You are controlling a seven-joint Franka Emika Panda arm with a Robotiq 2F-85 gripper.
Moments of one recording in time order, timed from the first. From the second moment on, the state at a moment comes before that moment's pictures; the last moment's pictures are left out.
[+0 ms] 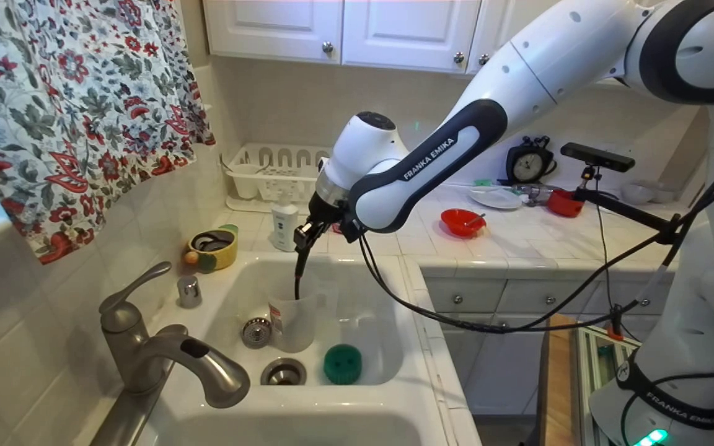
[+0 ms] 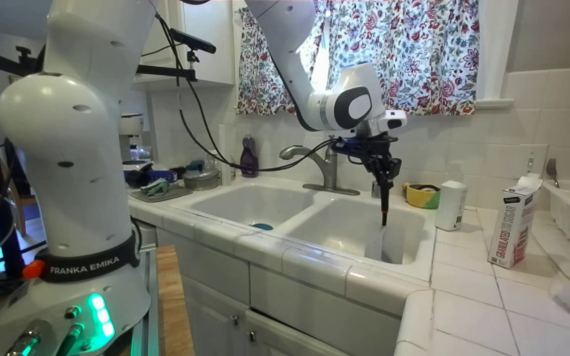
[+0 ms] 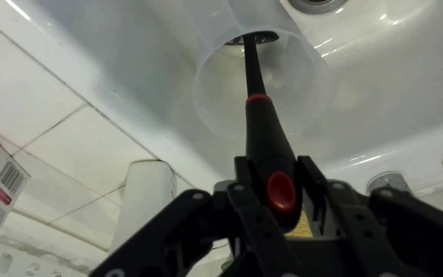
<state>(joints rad) 0.07 0.39 -0.01 -2.03 -0.08 2.89 0.16</state>
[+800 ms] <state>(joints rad) 0.00 0.33 0.08 -2.01 0.04 2.67 0.00</state>
